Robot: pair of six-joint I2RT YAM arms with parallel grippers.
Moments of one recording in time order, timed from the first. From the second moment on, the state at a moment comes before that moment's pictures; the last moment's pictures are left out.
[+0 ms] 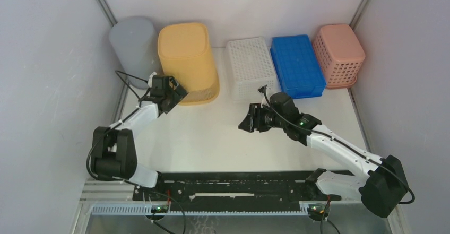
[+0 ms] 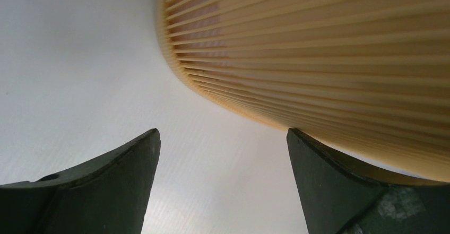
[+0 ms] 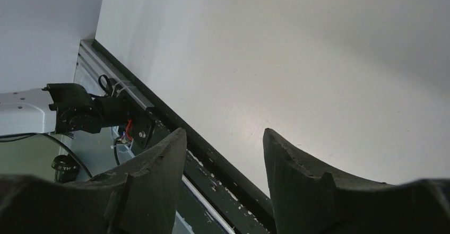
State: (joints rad) left arm -0.14 1.45 0.89 -0.21 -0.11 -0.82; right arm 0.68 1.12 0.79 -0.29 -0.30 0.61
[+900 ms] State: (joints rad) left arm -0.11 1.85 1.29 -0.23 -0.13 -0.81; right arm 0.52 1.14 0.75 -0.26 -0.38 0.61
